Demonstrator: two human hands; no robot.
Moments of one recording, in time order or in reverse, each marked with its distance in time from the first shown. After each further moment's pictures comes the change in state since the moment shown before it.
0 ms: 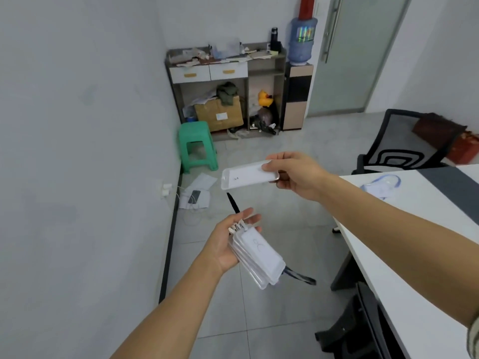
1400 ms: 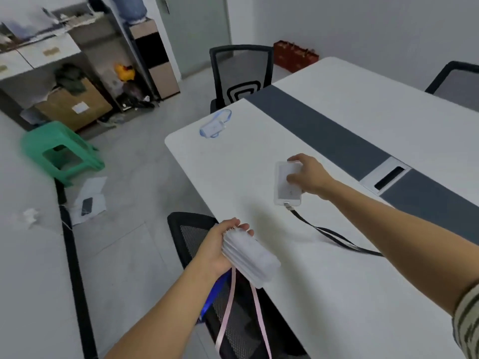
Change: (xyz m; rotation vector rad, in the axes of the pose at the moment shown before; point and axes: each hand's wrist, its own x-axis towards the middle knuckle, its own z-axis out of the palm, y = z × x) left_hand -0.003 -0.385 0.234 0.240 0.030 -0.478; right_hand -0.284 0.233 -0.453 -0.439 0.645 0.174
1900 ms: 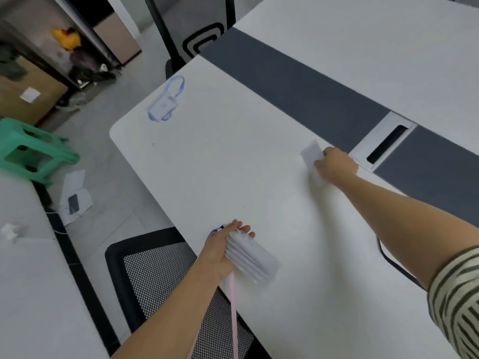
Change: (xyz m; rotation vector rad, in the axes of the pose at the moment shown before) left_hand 0.132 -0.040 0.050 0.095 0.177 -0.107; right_hand 0.123 0.187 -0.040 -0.395 0.116 0.417
